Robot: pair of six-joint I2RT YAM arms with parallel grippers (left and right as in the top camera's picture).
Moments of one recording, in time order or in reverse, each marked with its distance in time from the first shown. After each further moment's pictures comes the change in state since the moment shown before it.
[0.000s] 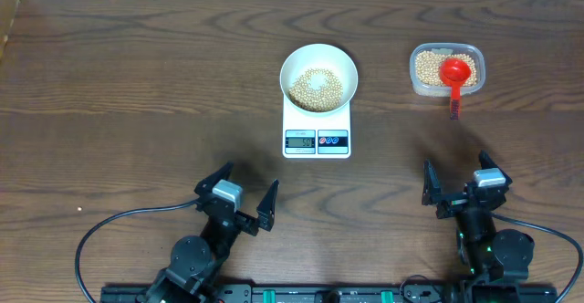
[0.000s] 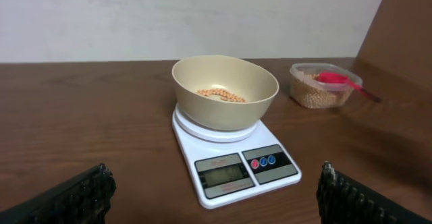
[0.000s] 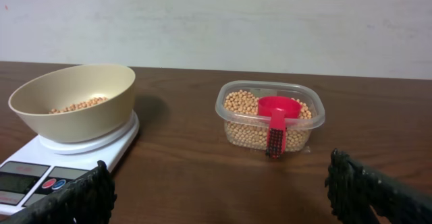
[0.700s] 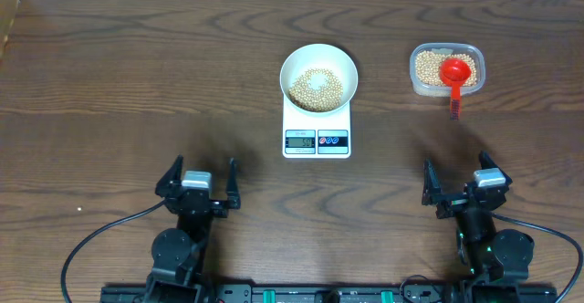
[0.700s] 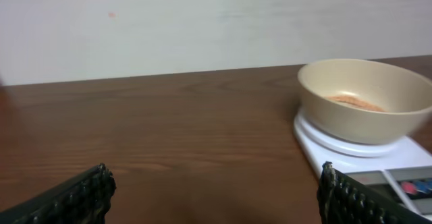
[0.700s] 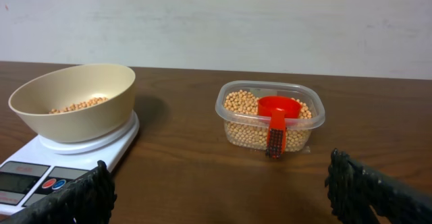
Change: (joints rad) left arm 0.364 0.000 0.001 -0.001 0.001 0.176; right arm 0.000 0.000 0.000 0.000 0.000 0.000
